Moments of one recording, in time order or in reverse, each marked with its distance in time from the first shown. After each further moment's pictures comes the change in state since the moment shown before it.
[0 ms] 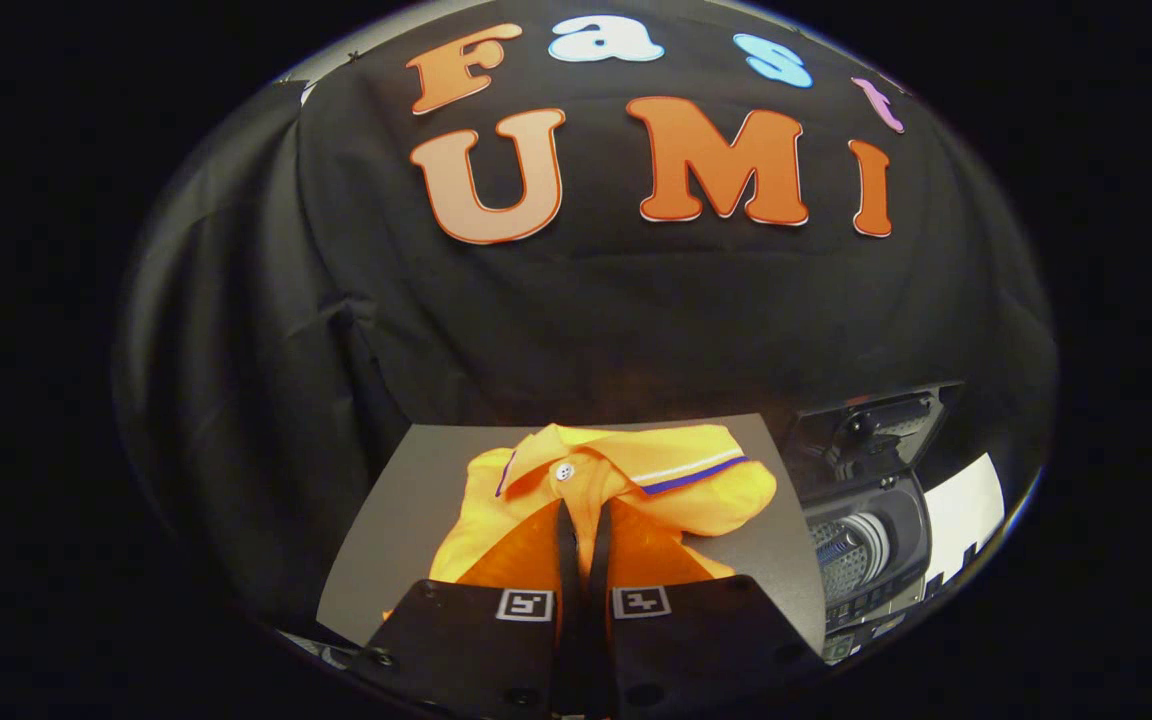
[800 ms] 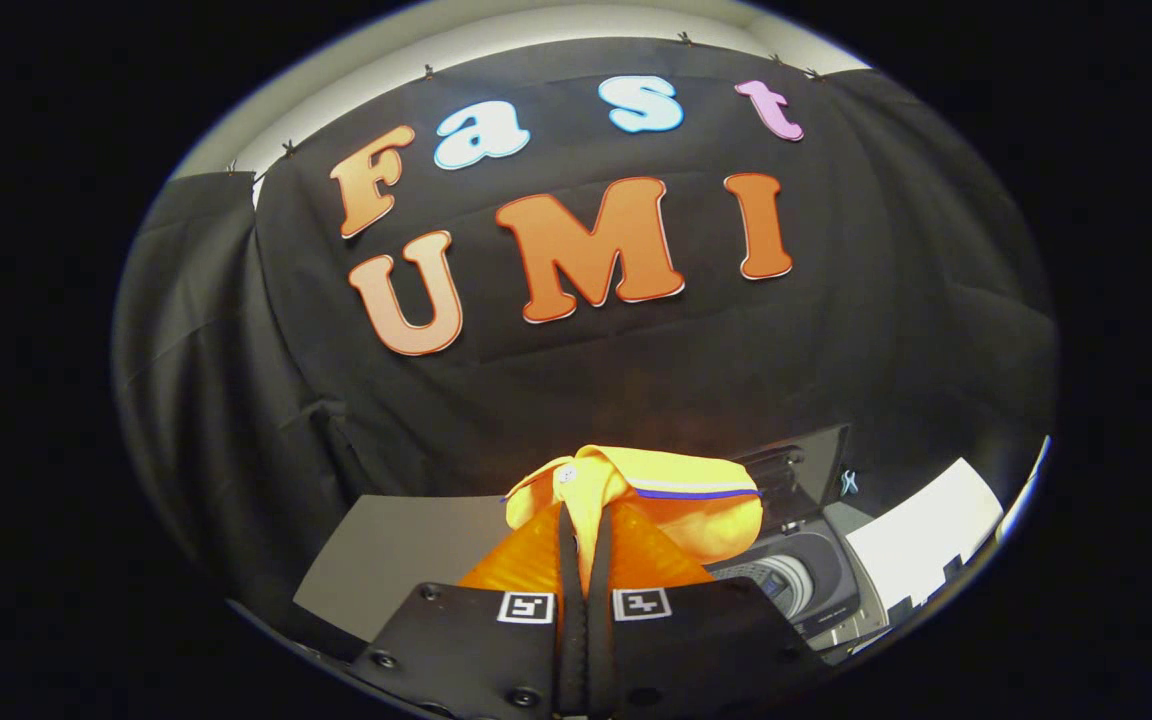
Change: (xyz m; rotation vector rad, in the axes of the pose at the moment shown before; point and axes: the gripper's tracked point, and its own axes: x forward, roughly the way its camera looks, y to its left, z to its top) arm -0.127 -0.224 0.060 0.115 -0.200 -0.009
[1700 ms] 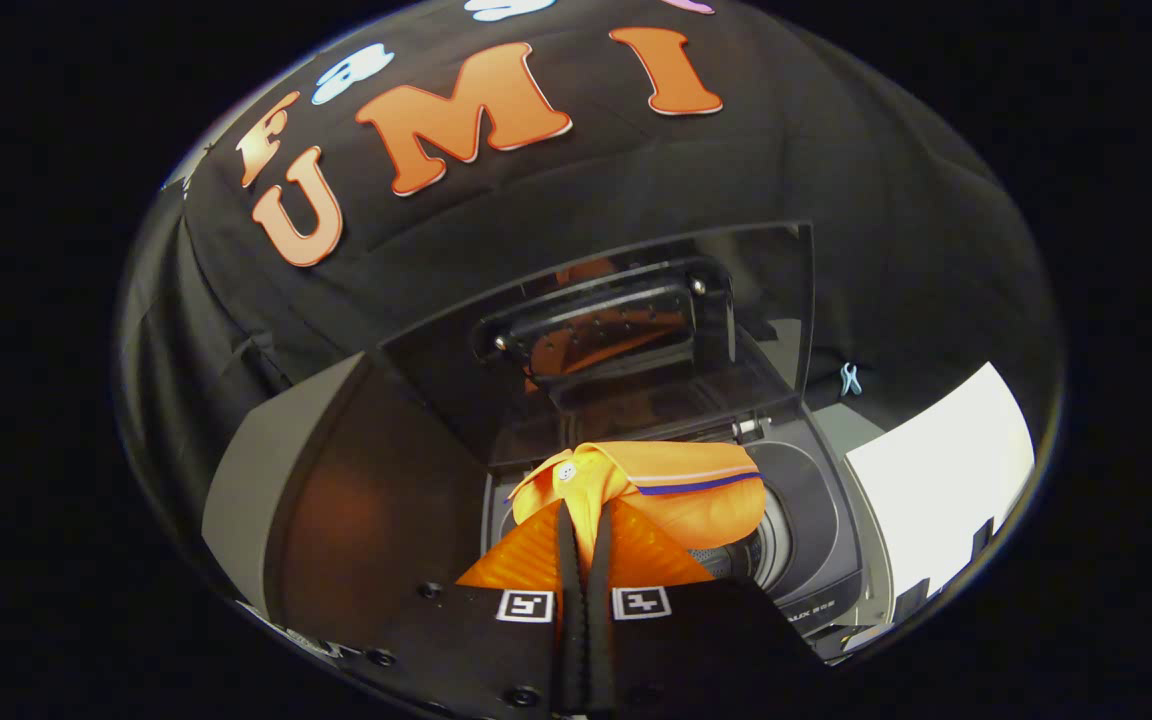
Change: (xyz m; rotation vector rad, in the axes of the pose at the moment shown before) arm 0.126 -0.190 -0.199 0.123 0.354 -0.008
